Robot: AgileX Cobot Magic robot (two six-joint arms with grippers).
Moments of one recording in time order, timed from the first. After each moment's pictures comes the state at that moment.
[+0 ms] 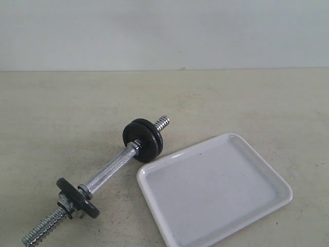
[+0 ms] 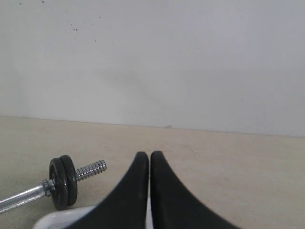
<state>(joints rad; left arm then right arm) 0.09 0.00 0.00 -1.71 0.07 2.08 0.09 0.00 0.00 1.52 0.27 -1.42</state>
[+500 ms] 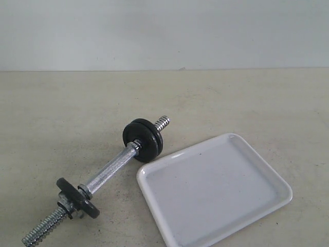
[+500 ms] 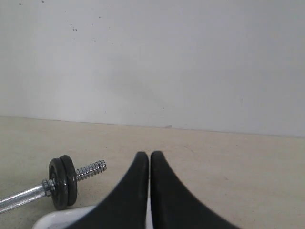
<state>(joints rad) 0.10 0.00 0.00 -0.40 0.11 0.42 0.09 0.00 0.00 1.52 0.26 -1.42</state>
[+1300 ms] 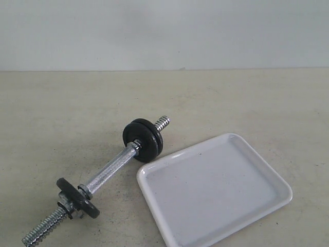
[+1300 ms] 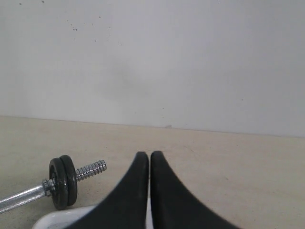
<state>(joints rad) 0.10 0.00 0.00 0.03 0.25 0.04 0.09 0.00 0.00 1.52 0.26 -1.42</state>
